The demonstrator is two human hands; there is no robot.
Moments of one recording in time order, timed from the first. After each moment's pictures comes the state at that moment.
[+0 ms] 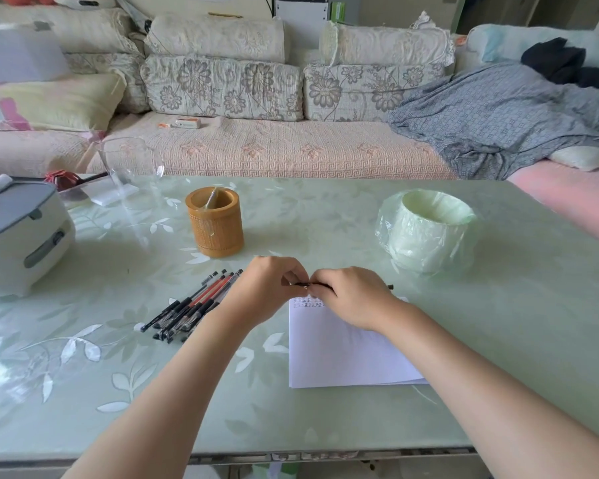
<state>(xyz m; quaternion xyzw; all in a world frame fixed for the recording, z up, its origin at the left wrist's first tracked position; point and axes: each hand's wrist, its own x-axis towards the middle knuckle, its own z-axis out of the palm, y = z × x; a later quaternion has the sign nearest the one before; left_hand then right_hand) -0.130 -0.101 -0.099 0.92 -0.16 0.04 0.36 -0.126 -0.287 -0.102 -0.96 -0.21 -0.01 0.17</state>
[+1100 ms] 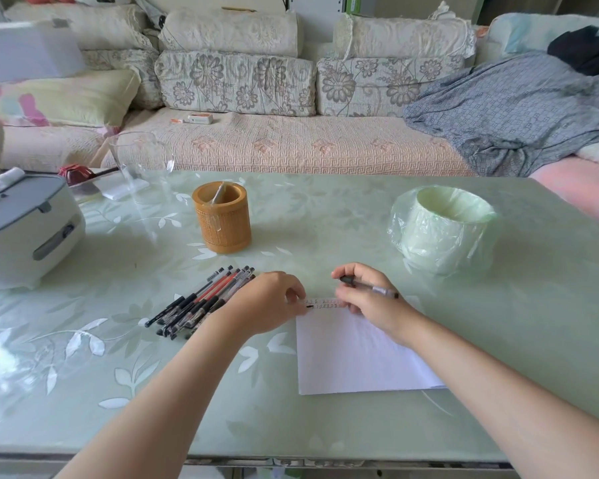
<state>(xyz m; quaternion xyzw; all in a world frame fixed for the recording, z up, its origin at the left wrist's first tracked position) -0.121 -0.092 -0.128 0.96 -0.15 -0.04 0.22 -0.122 -0.303 -0.135 -0.76 -0.06 0.10 0.64</state>
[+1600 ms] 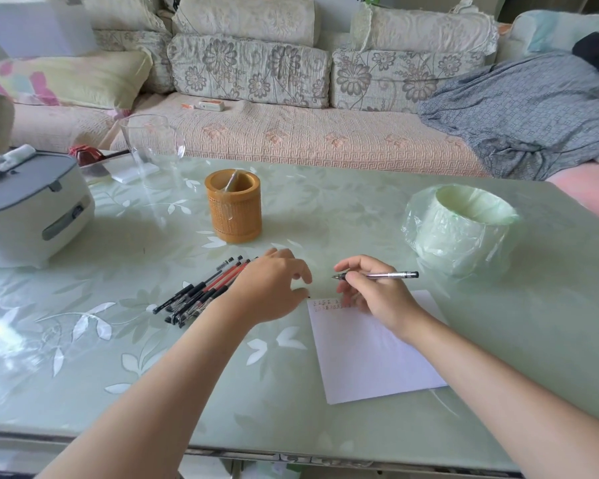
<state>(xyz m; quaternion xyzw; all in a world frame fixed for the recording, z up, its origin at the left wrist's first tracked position) -0.121 -0.081 -0.122 0.97 -0.17 0.04 0.18 -0.118 -0.290 -0.132 -0.77 -0.08 0.07 0.63</state>
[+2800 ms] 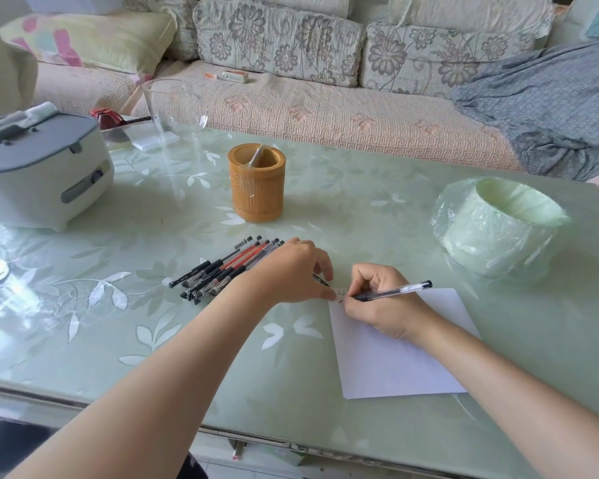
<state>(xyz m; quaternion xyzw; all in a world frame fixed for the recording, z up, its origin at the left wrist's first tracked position) -0.114 -0.081 -0.128 0.96 -0.16 -0.03 0.23 -0.123 -0.277 -0.147 -0.81 -0.21 0.10 0.54</state>
